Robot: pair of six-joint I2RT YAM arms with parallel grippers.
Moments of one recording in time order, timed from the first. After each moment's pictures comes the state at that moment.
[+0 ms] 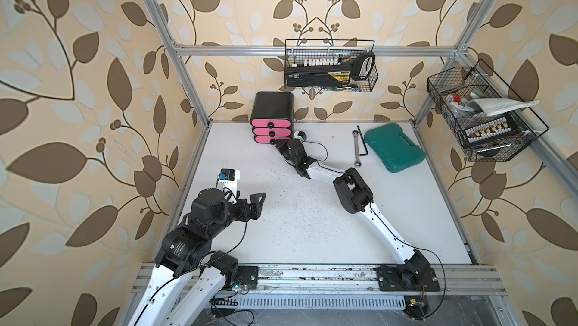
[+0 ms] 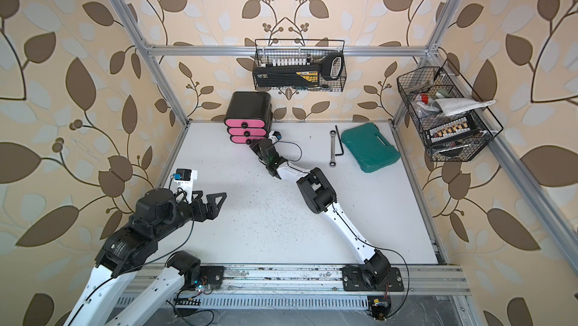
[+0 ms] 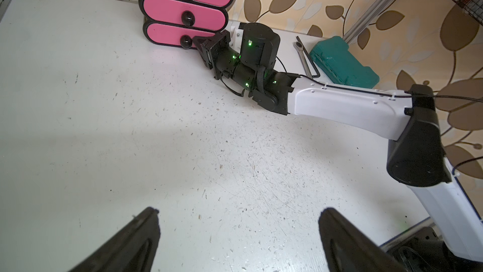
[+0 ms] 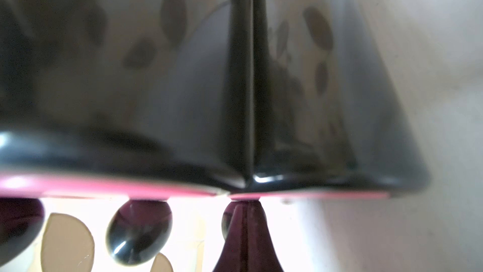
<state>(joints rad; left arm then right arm) -0.43 0.50 0.85 -0.88 0.06 -0.36 0.66 2.85 2.25 0.41 0.12 1.30</state>
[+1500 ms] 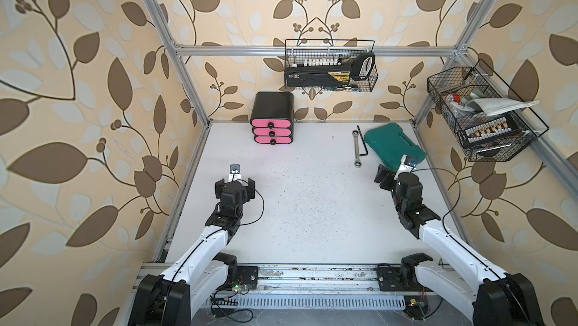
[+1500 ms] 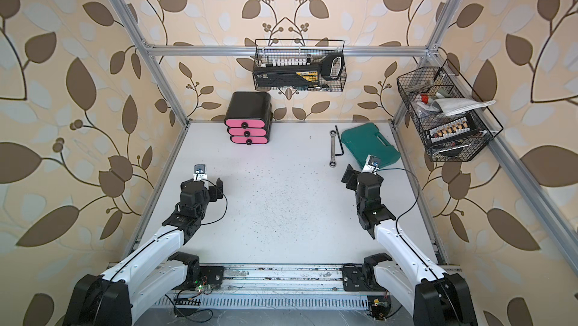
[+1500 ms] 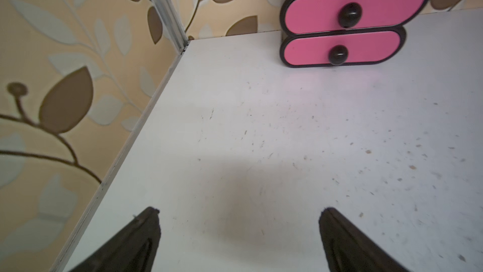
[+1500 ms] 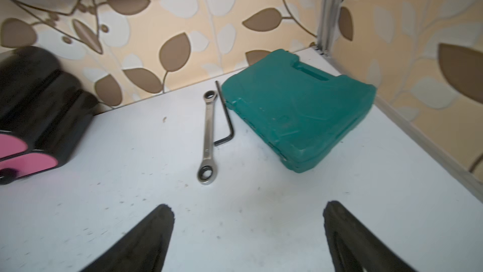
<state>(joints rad) -0.19 0.94 0.31 0.20 -0.37 0.00 0.20 0.95 0.37 0.24 0.45 0.33</state>
